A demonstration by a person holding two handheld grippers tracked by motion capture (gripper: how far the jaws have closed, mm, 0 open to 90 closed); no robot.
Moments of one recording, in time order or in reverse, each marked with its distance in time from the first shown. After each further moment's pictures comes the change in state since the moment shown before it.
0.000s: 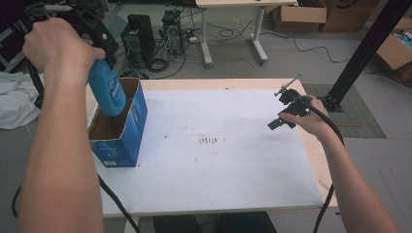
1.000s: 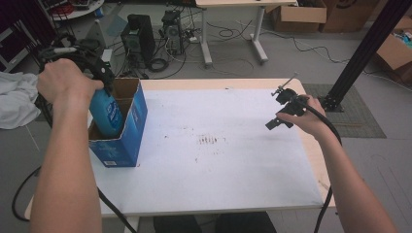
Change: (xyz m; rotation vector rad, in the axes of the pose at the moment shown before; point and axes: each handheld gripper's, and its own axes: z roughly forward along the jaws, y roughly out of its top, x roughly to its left) left arm 0.019 -0.012 0.093 0.085 -0.016 -0.024; right arm 0.007 0.007 0.002 0.011 -0.011 -0.016
